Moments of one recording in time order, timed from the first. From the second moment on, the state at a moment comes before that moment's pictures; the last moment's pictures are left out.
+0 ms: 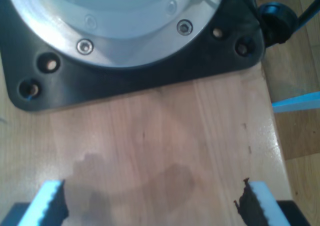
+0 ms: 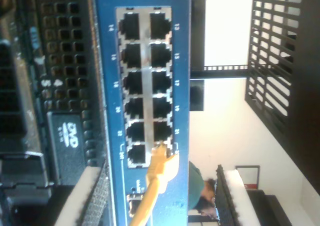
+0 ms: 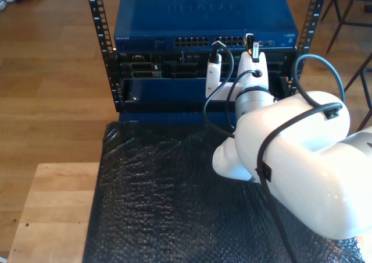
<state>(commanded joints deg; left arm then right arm) 79.7 -32.0 -4.6 3.8 58.7 -182.4 26.0 36.3 -63.1 31.8 -67.5 -103.6</state>
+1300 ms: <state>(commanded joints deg) 79.7 -32.0 -4.6 3.8 58.7 -182.4 25.8 38.9 -66.0 31.8 -68.2 -103.6</state>
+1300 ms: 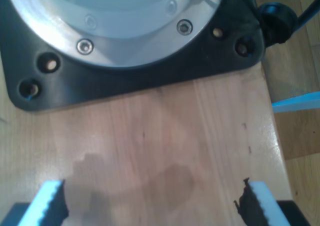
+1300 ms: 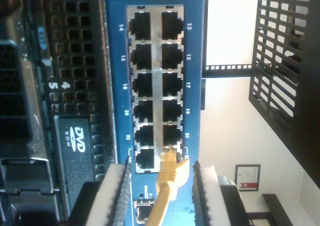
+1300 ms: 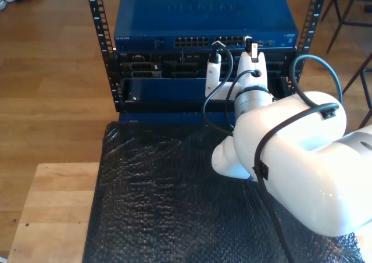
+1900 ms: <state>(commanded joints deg) 79.7 -32.0 -4.6 3.8 58.7 -182.4 25.7 40.1 -67.4 31.7 -68.9 -103.7</state>
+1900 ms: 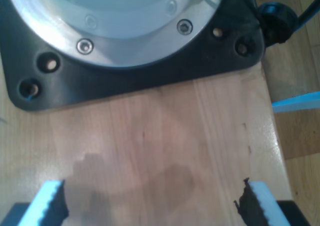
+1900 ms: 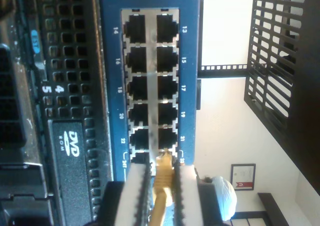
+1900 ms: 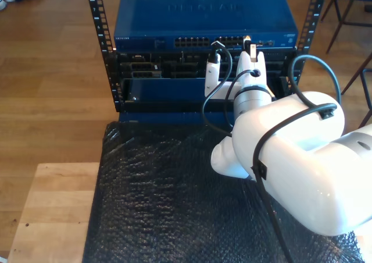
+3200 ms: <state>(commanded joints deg) 79.7 -32.0 -4.6 3.8 58.7 -182.4 23.9 39.0 -64.8 30.4 -68.5 -103.6</state>
